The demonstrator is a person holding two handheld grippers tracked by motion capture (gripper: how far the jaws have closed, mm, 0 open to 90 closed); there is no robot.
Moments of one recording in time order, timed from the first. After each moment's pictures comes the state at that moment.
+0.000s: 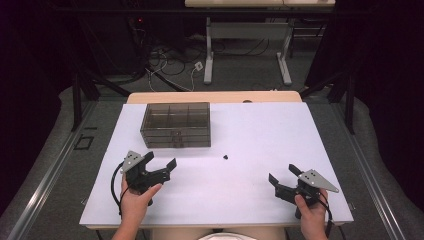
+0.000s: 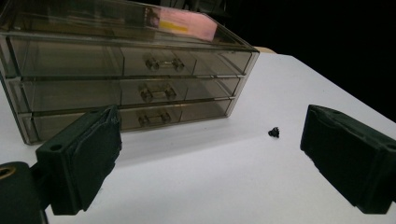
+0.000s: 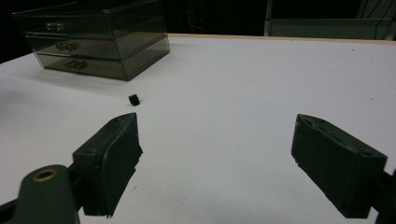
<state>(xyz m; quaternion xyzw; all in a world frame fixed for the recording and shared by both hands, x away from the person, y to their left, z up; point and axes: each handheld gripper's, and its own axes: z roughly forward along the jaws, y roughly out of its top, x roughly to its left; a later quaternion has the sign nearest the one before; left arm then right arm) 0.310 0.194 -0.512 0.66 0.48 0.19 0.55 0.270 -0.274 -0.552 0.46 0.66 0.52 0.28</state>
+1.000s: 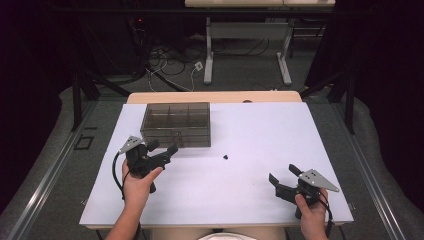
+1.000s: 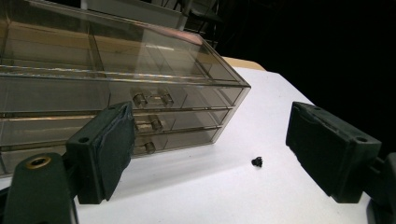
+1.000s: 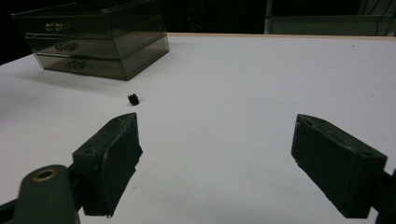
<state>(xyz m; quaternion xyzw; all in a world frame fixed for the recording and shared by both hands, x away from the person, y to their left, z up) 0.340 0.190 -0.489 0.64 0.50 0.14 0.56 0.271 -0.275 -0.553 0.47 0.66 0.52 0.28</state>
